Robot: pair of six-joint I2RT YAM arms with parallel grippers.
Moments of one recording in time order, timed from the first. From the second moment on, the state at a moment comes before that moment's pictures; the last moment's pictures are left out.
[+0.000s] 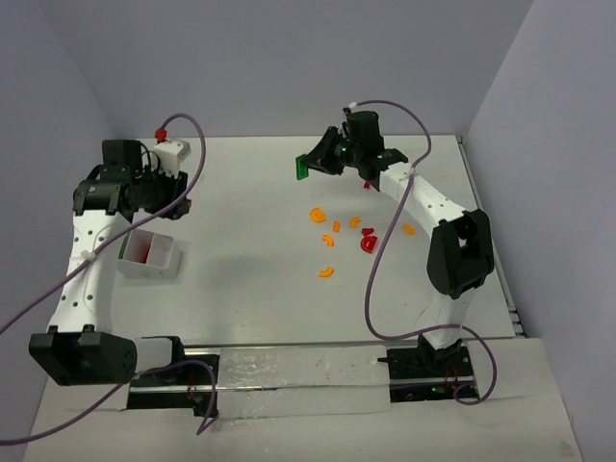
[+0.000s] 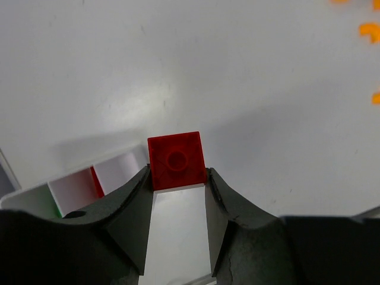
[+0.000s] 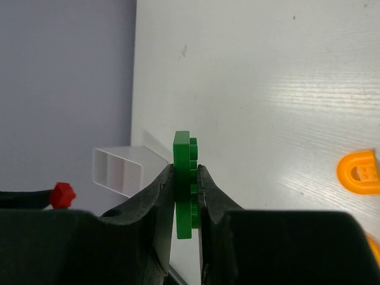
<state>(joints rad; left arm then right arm) -0.04 1.29 1.44 -0.97 0.26 0.26 0.39 1.83 1.57 -0.22 -0.36 0.85</state>
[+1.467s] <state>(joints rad) 0.31 1.47 1.33 -1.08 0.03 0.53 0.46 1.89 1.69 -0.36 -0.57 0.59</state>
